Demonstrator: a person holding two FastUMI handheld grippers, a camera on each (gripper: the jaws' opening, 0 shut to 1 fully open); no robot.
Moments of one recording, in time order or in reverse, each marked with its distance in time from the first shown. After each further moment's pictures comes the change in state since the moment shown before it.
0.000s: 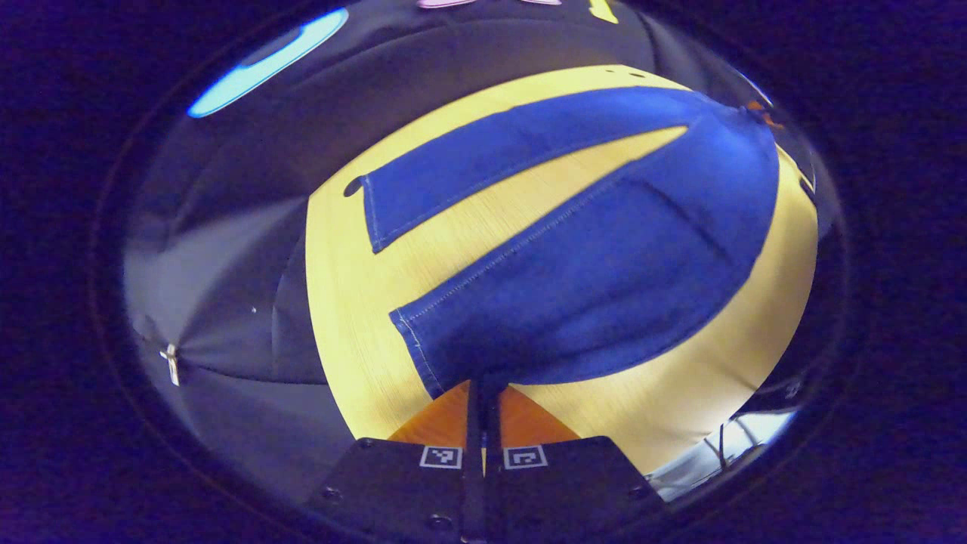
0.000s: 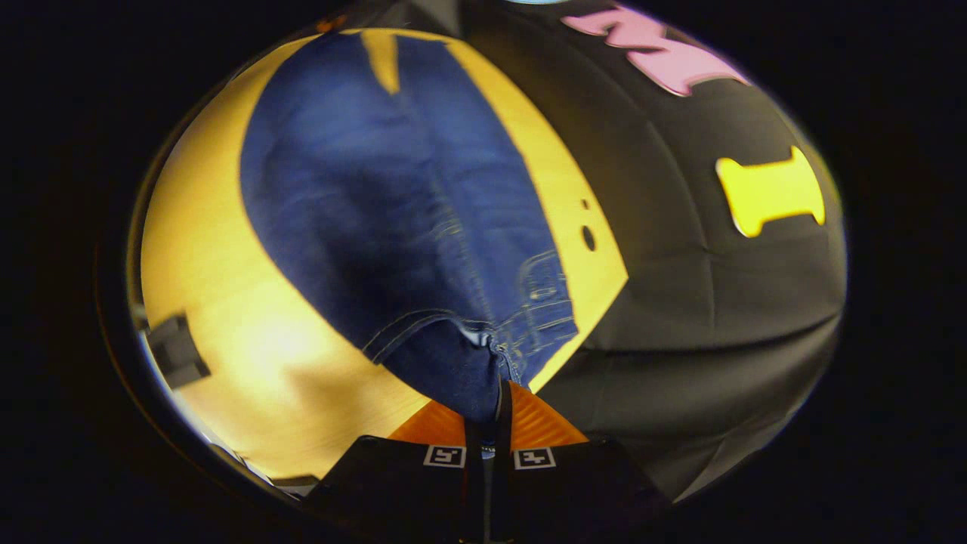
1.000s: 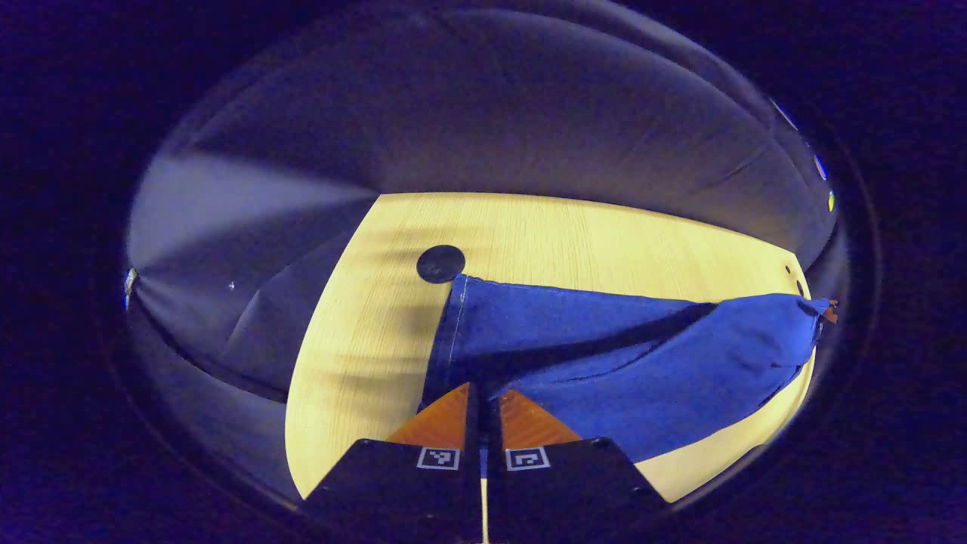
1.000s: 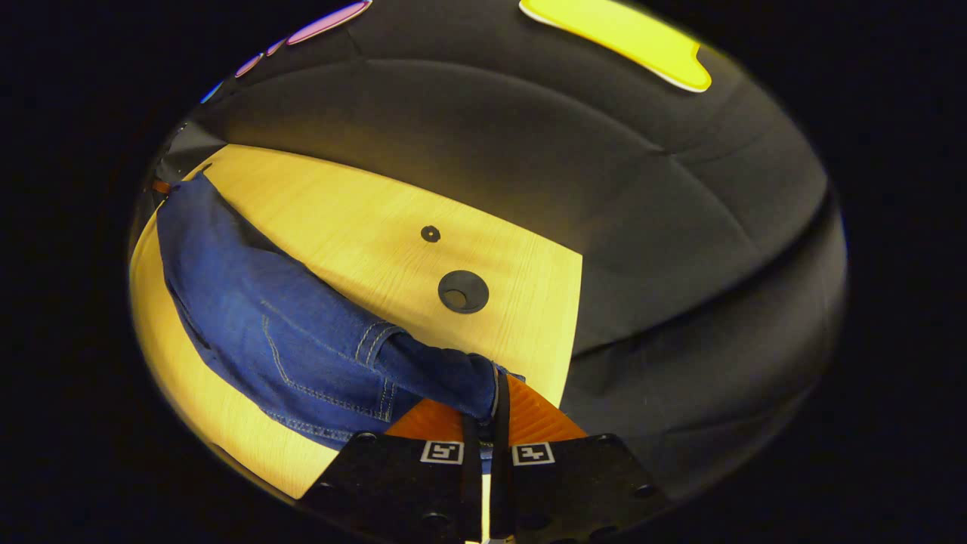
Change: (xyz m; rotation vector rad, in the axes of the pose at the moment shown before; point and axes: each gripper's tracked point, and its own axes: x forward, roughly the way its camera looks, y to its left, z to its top) left arm -0.131 0.082 0.238 -0.561 -0.125 0.056; right arm 0.172 -0.132 0.068 0.651 0.119 0.032
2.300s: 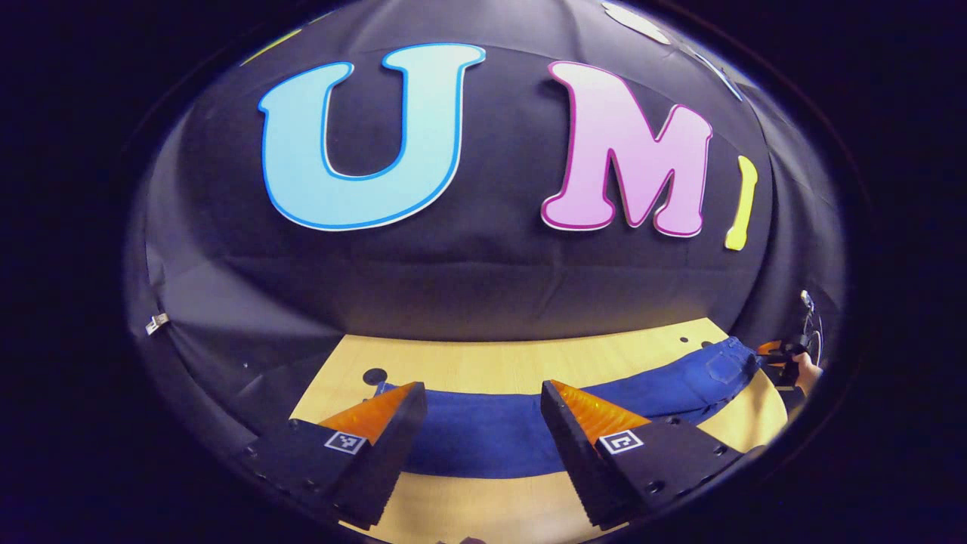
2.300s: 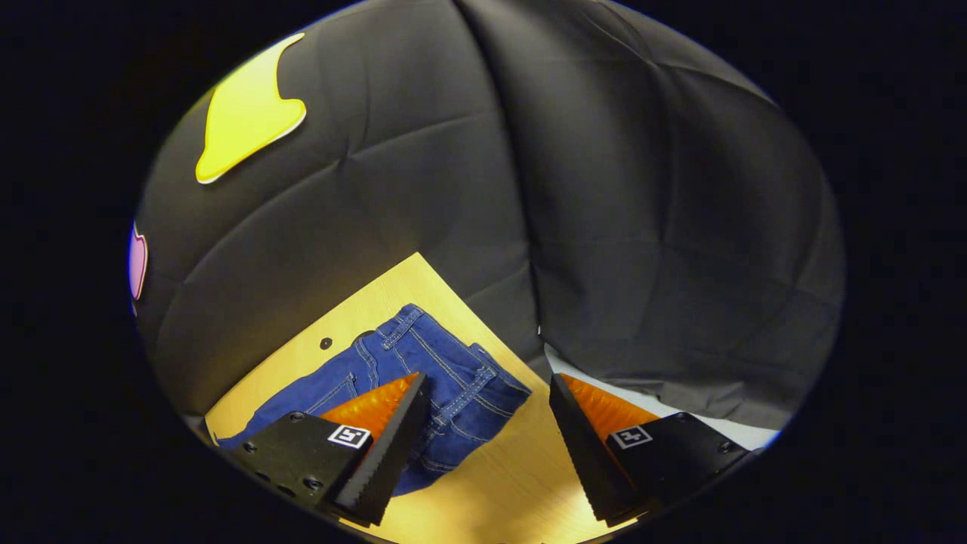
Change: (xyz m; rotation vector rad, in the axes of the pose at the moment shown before) left arm -0.224 -0.161 0.035 0.104 -0.538 -0.141; right arm -0.006 -0.021 -0.062 1.055 -0.213 -0.248
